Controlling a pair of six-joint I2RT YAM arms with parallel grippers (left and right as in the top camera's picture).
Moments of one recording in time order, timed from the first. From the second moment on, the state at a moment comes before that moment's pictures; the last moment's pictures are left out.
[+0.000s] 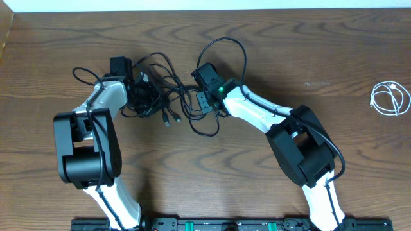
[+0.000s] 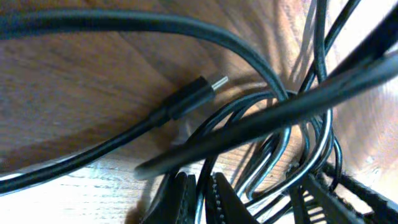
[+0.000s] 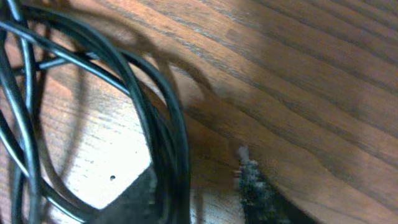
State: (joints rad) left arm 0.10 1.98 1.19 -0.58 0.57 -0.56; right arm 0.69 2.20 1.56 -0.48 0.11 0.31
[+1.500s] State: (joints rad) left arm 0.06 1.91 1.19 -0.59 0.54 -0.51; right arm 0.69 1.94 1.60 -0.46 0.13 0.19
